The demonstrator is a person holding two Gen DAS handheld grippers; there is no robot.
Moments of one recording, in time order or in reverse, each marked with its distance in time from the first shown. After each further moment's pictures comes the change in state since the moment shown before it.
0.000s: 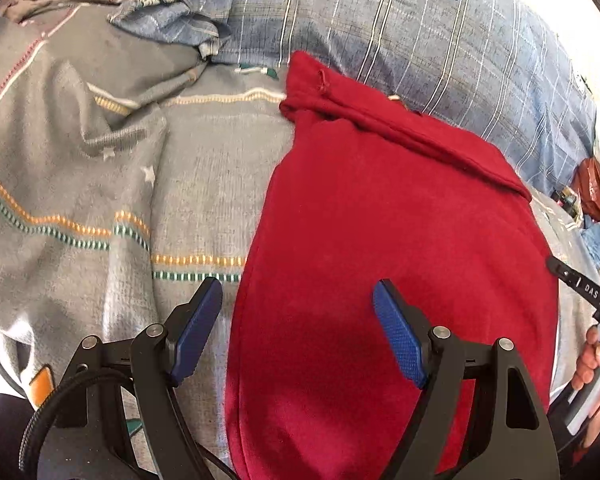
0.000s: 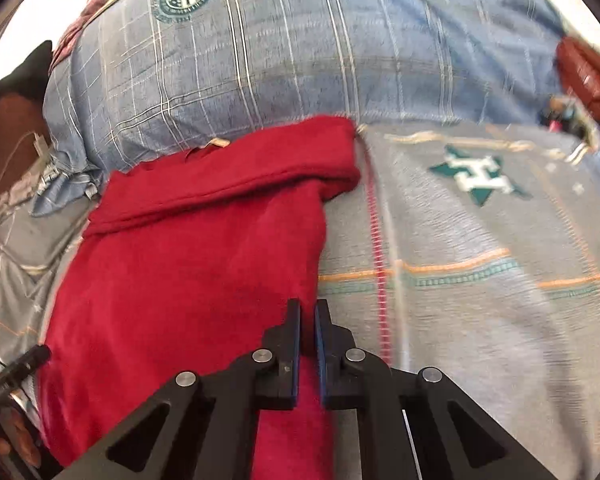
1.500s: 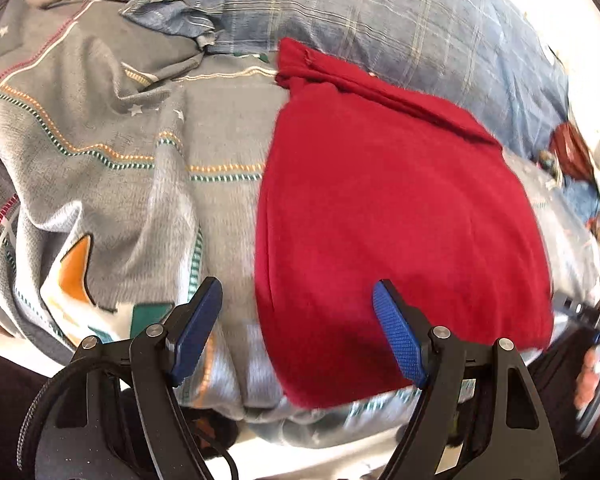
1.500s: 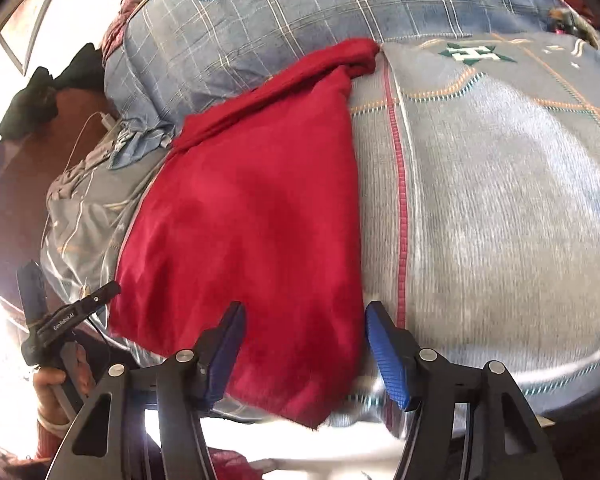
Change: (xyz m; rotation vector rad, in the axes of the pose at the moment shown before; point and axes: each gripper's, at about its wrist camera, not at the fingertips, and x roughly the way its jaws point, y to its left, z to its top) left arm -0.038 0.011 -0.064 0.084 0.006 -0.046; right arm -0.053 -0.024 -0.105 0.091 0.144 0.332
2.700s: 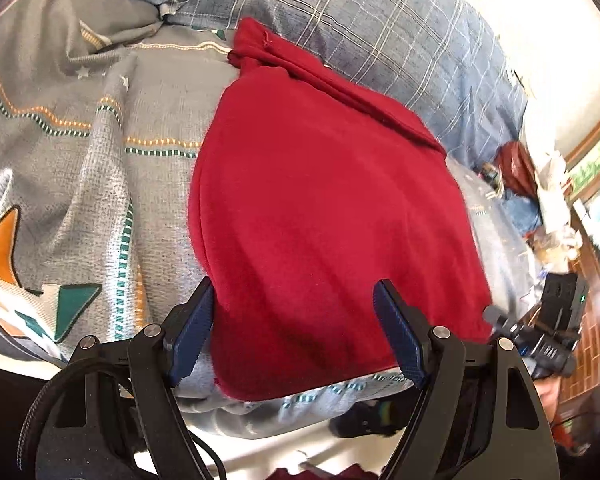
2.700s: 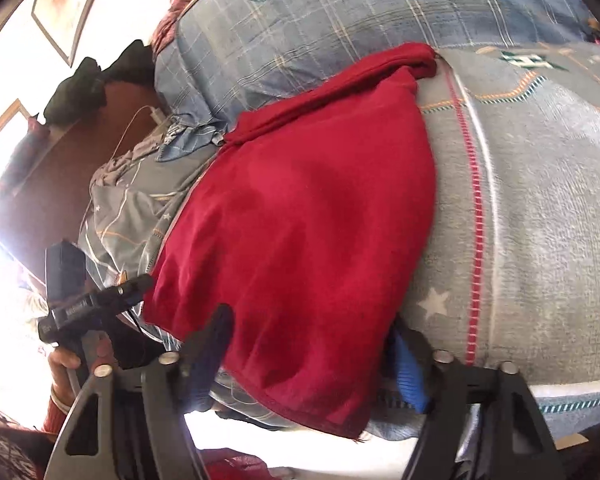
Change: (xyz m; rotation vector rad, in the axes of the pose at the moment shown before) left arm 0.005 0.002 0.007 -0.101 0.057 -0.281; right arm 0.018 0.026 -0.012 -0.089 -0.047 0.154
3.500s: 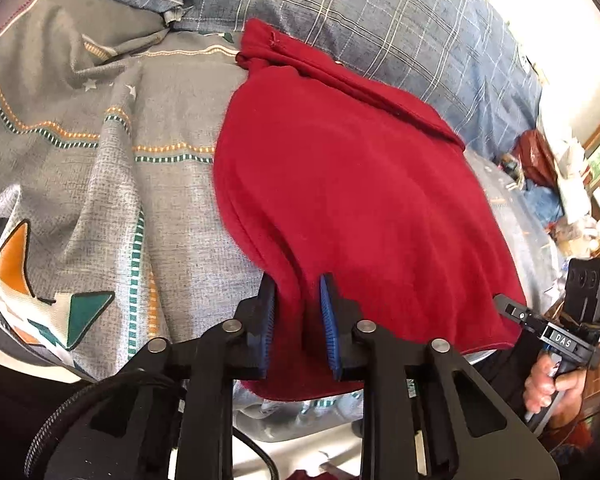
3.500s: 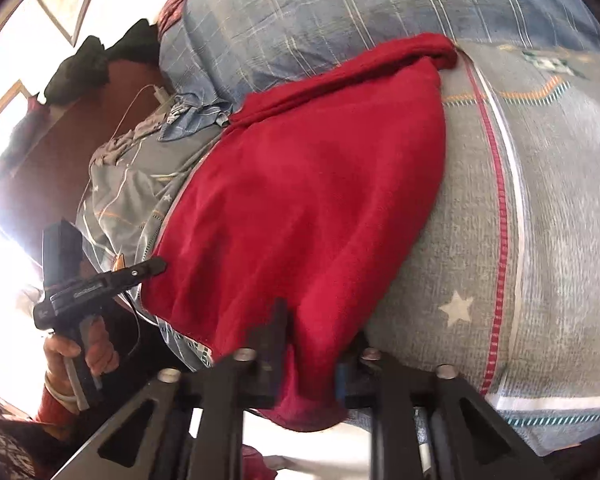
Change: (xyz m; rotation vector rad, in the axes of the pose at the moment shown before) left arm 0.002 -0.002 0.004 0.026 0.004 0.078; right arm 0.008 0.009 0.005 -0.035 0.055 0.002
